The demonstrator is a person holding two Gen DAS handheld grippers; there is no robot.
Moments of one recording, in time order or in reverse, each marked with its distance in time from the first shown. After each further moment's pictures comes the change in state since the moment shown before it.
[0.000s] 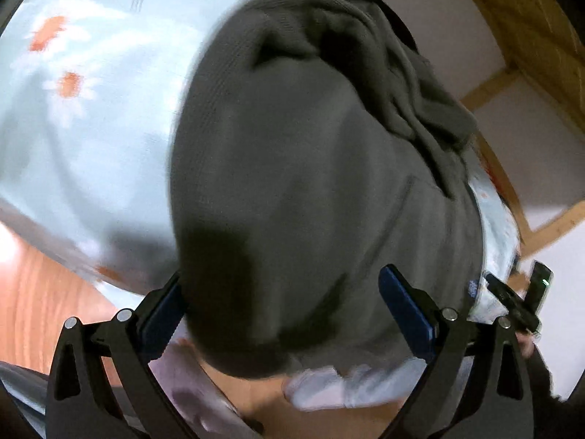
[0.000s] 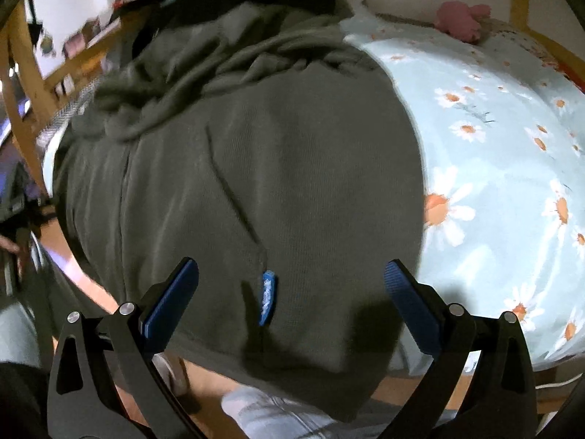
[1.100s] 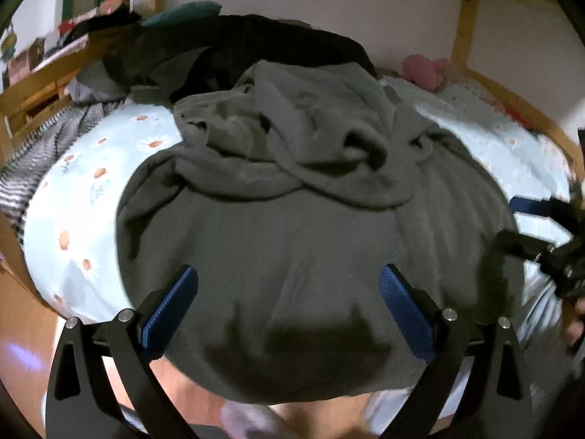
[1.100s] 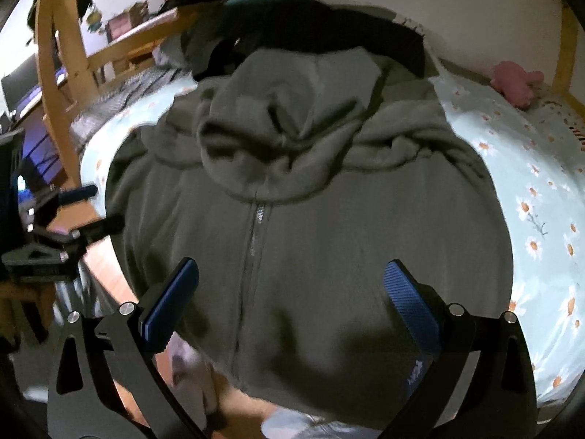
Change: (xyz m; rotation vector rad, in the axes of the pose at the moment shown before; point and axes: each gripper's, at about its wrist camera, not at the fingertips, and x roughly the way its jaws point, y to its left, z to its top) left arm -0.031 -0.156 -0.024 0.419 -0.229 0.410; right arm -0.017 0.143 0.057 -0.191 -0.021 0.058
